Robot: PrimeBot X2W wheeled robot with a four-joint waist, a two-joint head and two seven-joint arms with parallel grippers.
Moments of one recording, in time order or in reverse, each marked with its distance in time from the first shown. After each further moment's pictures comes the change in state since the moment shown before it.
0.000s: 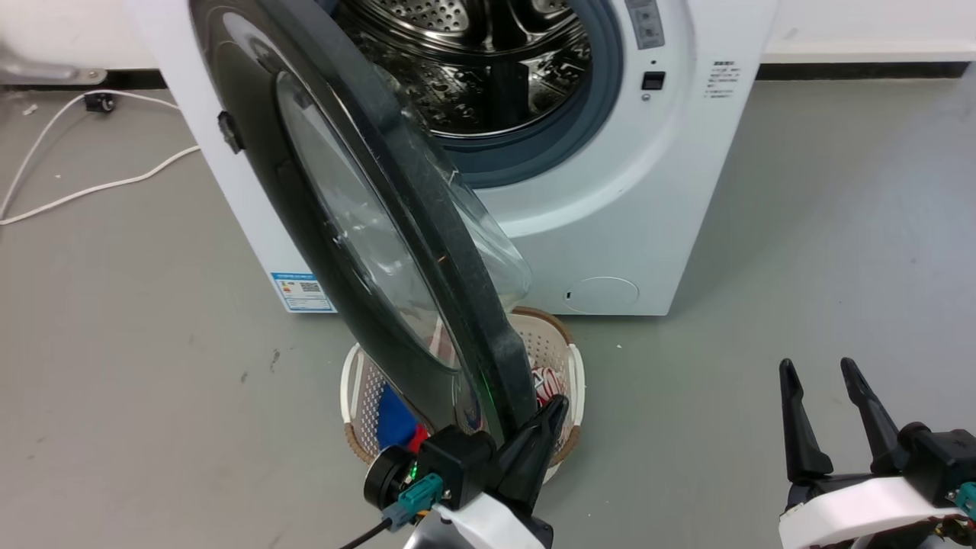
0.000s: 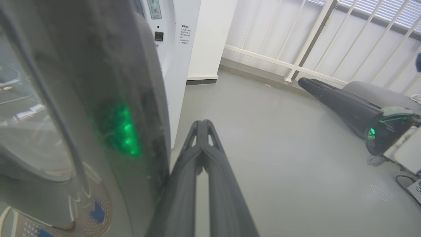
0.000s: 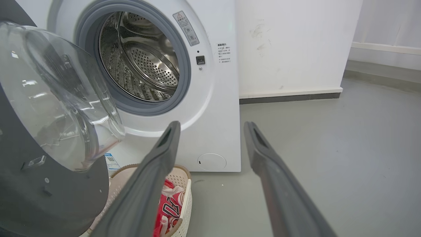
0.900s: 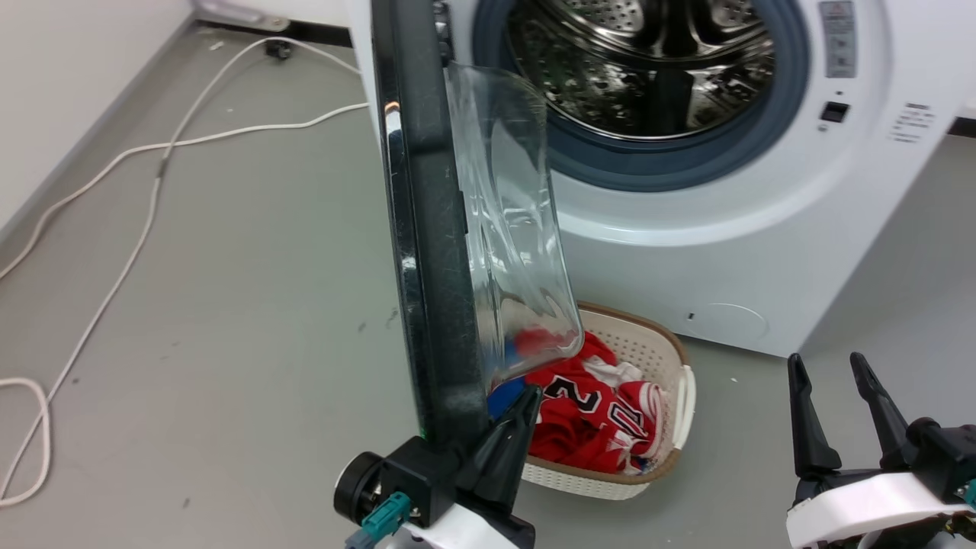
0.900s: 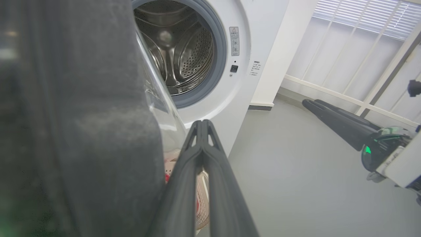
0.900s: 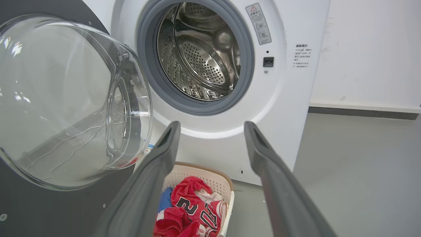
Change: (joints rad) left arm 0.069 0.057 0.010 -0.190 0.018 0.096 0.015; right arm -0.003 0.000 -0.012 -0.021 -0.012 0.000 0.018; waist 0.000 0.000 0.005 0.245
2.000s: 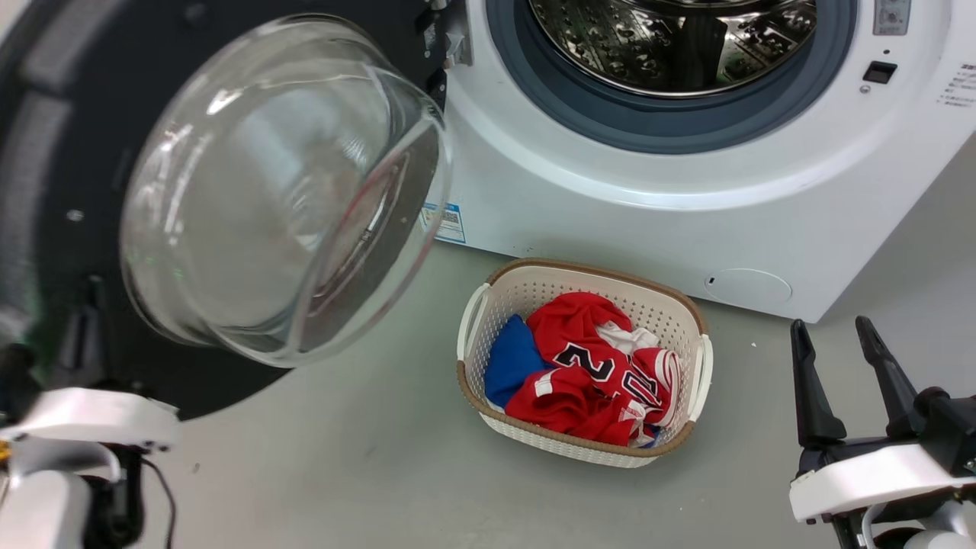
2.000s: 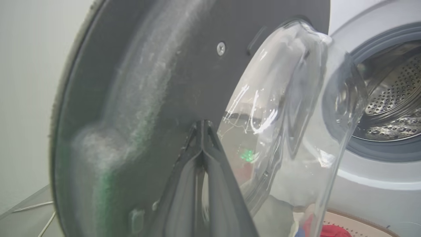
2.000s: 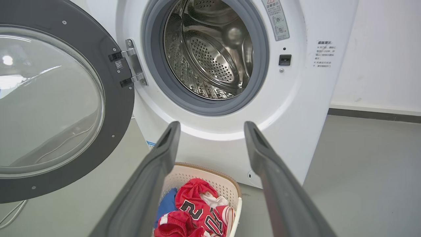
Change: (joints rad) left arm -0.041 0.266 0.606 0.185 -0.110 -0.024 -0.093; right arm -0.045 -0.009 0.008 -0.047 -0.008 0.000 0.025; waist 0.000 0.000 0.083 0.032
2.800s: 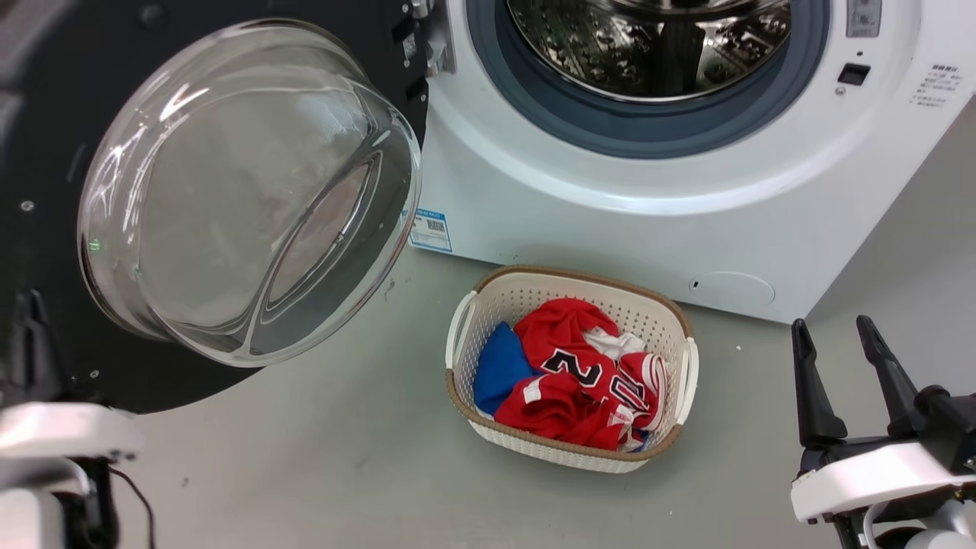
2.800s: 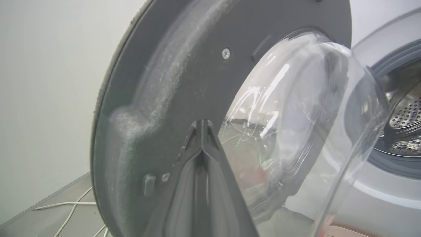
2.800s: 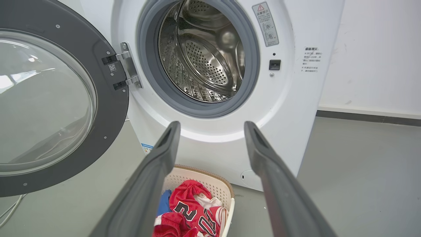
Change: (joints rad) left arm -0.035 -0.122 0.296 0.101 0.207 -0.150 -0.003; right arm -0.010 -0.009 -0.002 0.003 -0.001 0.000 0.006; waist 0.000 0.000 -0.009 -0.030
